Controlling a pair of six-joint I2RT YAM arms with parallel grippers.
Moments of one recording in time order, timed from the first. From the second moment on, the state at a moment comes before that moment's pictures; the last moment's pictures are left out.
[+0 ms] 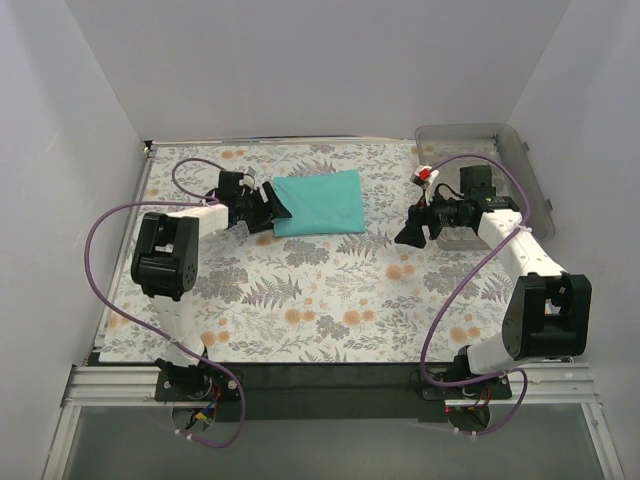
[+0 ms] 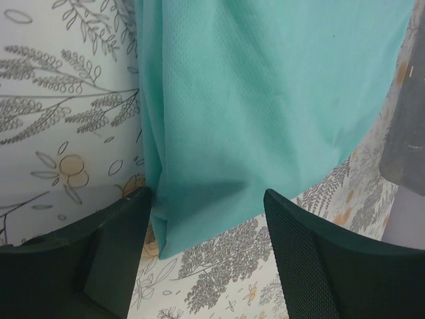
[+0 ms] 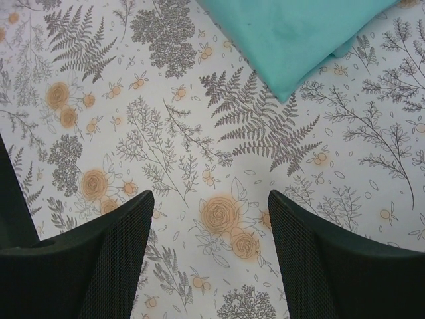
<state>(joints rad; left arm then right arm) -0.18 1.96 1.17 -0.02 0.45 -0.62 0.07 1.46 1.09 -0.58 -0.91 -0.55</state>
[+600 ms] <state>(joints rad) -0.20 2.03 1.22 -0.04 0.44 -0.60 -0.02 1.46 1.08 -0.58 -1.00 -0.55</state>
